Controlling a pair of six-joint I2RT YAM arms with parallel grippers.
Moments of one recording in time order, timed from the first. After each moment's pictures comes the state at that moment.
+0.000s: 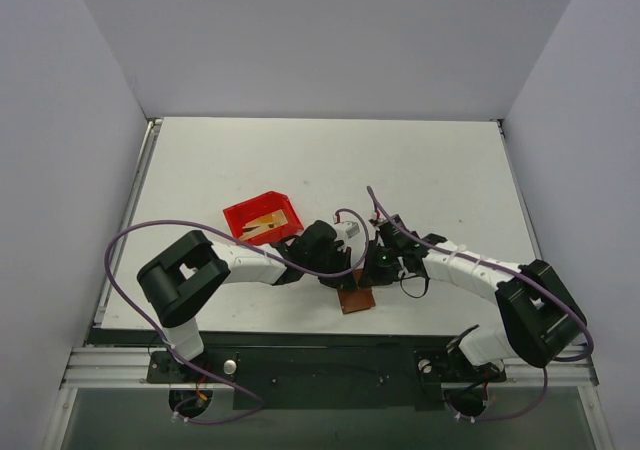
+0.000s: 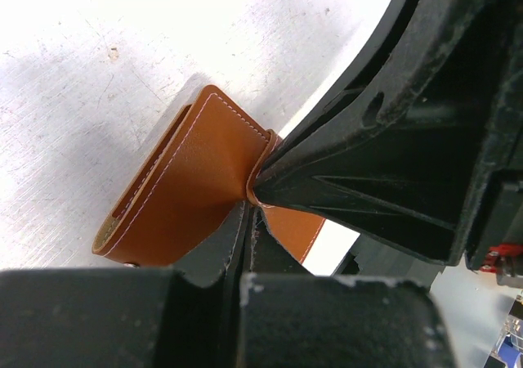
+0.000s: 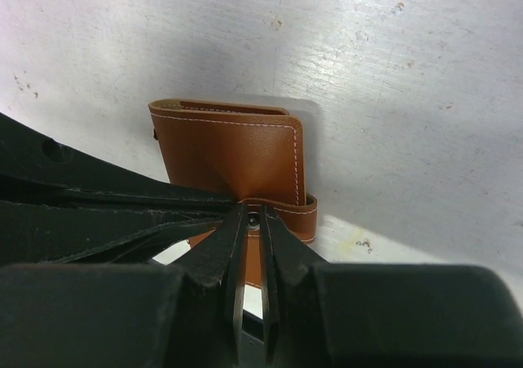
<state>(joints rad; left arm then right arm) -0.93 1.77 0.85 0.18 0.33 -0.62 0.61 1.39 0.61 -0.30 -0.24 0.62</state>
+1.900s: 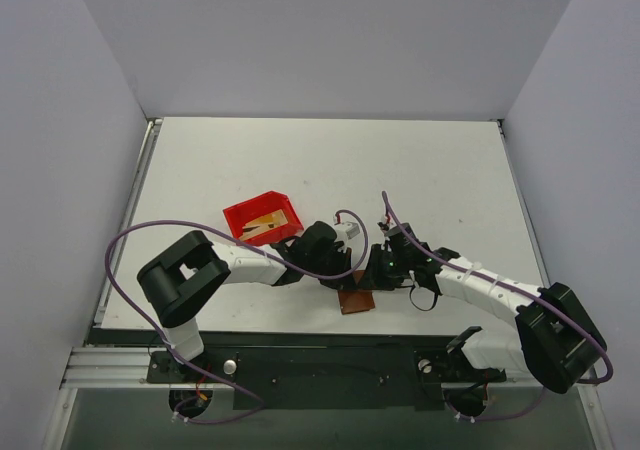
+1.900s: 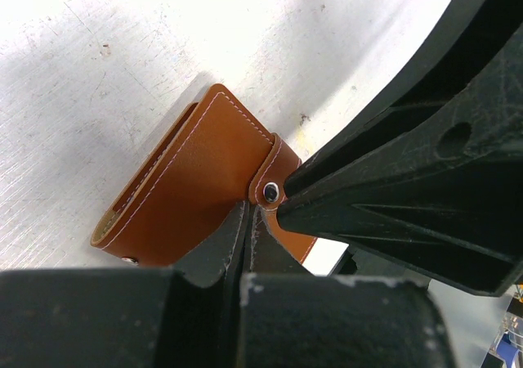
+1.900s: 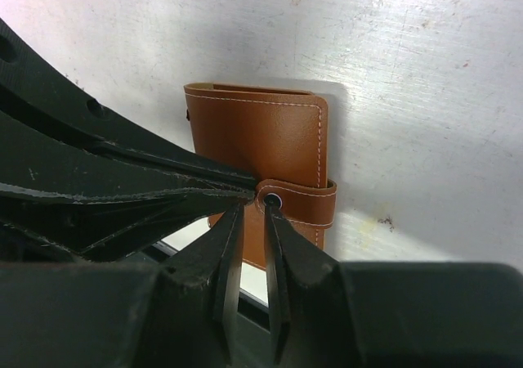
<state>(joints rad) -0.94 1.77 0.85 0.19 0.34 -0.63 0.62 1.24 0.51 -0.22 -0.23 0.71</state>
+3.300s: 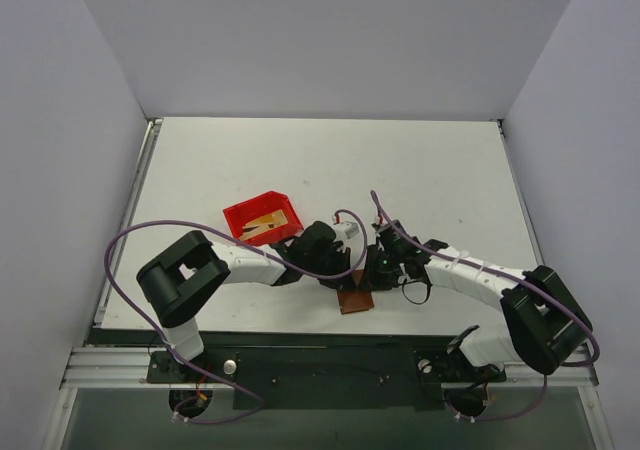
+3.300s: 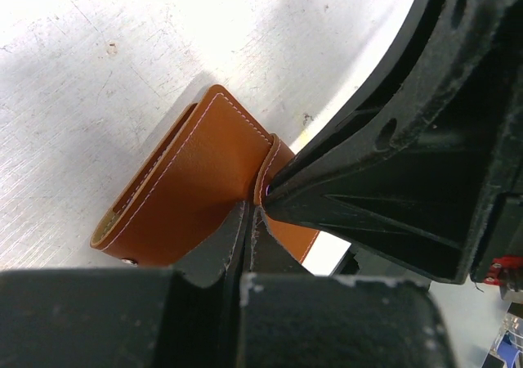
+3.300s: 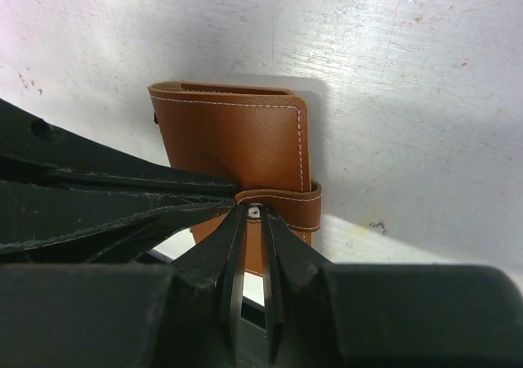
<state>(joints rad) -0.93 1.77 0.84 0.19 0.34 -0.63 0.64 1.35 0.57 -0.28 -0.21 0.70</state>
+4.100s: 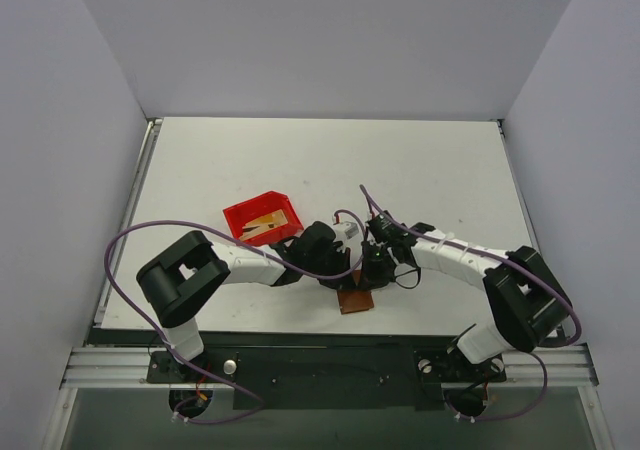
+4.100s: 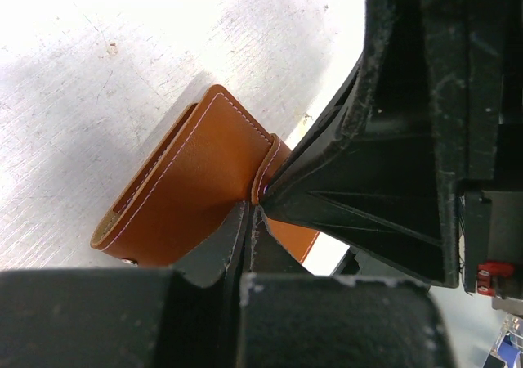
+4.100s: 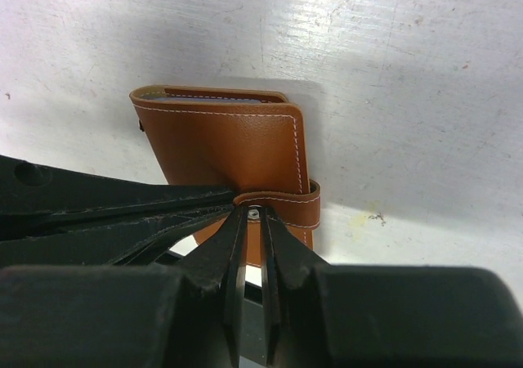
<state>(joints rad) -0.93 1.76 0.84 0.20 0.34 -0.63 0.64 1.49 0.74 -0.47 -0.21 0.68</state>
